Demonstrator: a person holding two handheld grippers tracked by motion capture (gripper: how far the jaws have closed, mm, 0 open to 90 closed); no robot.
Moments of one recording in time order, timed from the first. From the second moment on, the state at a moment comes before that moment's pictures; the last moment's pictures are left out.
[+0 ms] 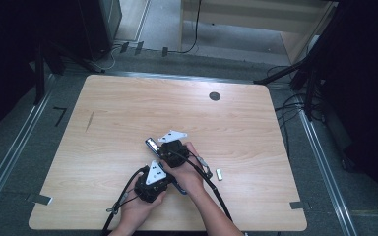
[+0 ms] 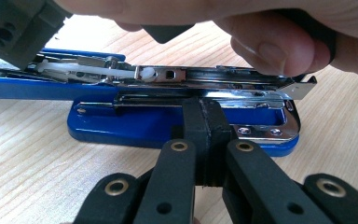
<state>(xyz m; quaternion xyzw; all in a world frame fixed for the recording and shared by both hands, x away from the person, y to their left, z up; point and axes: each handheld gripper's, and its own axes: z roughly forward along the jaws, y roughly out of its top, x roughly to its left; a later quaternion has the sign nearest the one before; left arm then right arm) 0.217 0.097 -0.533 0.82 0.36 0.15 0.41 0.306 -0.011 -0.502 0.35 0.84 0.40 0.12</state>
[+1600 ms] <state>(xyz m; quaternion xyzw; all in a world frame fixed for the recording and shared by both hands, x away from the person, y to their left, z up) 0.218 0.098 -0.533 0.82 0.37 0.14 0.41 0.262 -0.153 -0.490 0.43 0.75 0.46 0.18</state>
